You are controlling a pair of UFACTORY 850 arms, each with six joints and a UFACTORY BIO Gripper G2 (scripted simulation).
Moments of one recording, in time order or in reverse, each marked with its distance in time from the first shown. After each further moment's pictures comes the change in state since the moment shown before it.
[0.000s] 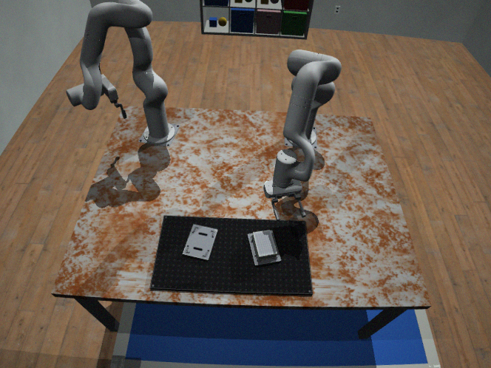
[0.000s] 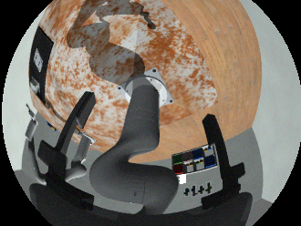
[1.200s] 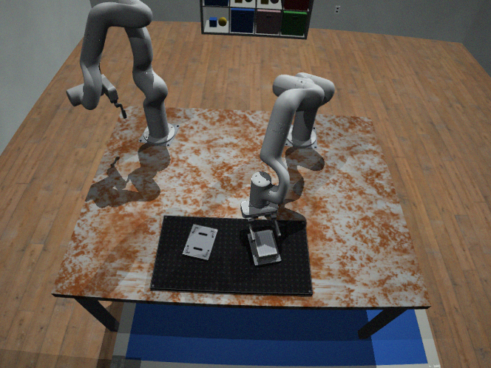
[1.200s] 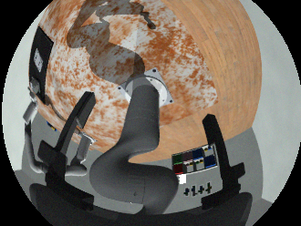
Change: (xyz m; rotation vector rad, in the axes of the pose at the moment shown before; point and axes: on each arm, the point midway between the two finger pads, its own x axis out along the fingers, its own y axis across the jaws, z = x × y) left arm 0.029 -0.107 -0.088 0.000 -0.001 0.001; right arm 0.000 0.000 0.000 0.000 0.000 0.000
